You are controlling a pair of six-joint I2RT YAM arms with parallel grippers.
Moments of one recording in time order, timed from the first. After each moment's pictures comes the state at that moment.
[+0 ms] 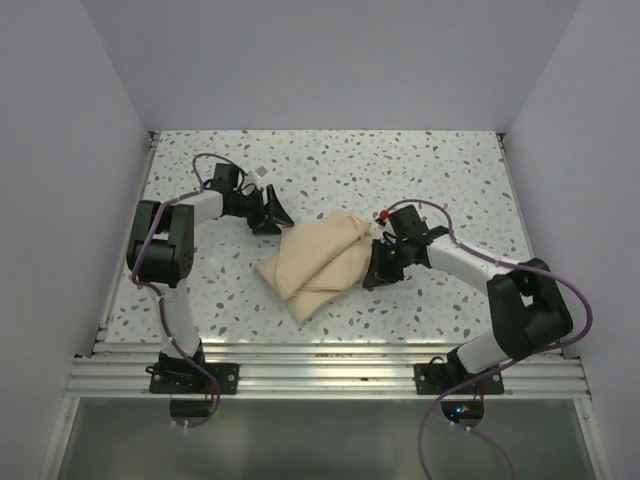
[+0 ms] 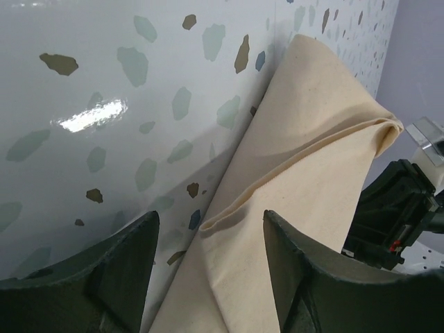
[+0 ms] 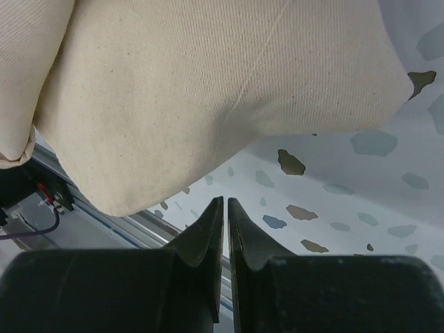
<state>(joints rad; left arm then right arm) -0.13 2.01 1.25 -0.27 0.81 -0.43 0.44 1.50 0.84 -0.49 -0.42 0.53</state>
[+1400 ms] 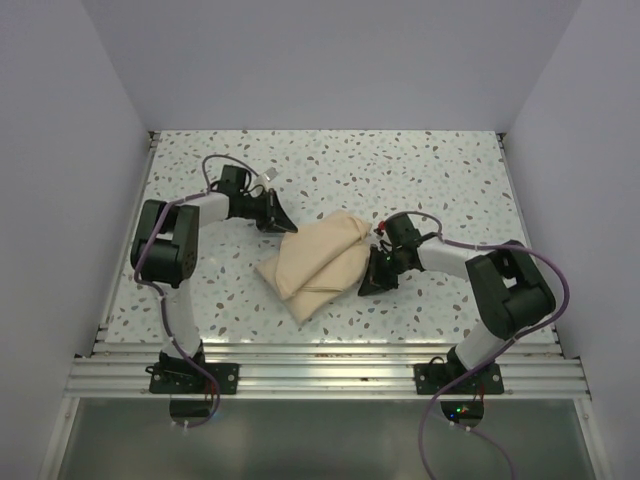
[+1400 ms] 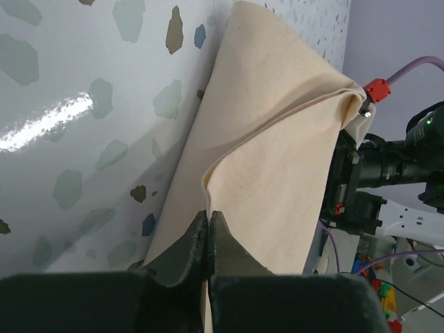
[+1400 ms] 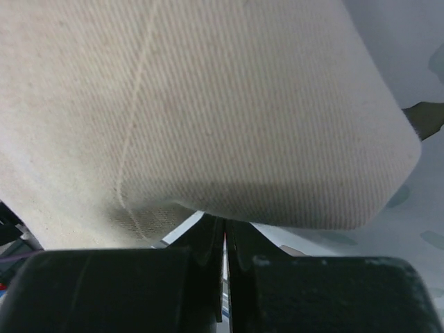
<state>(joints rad) -0.17 2.04 1.25 -0.21 0.95 -0.42 0.44 1.65 0.79 -0.36 -0.46 0.62</state>
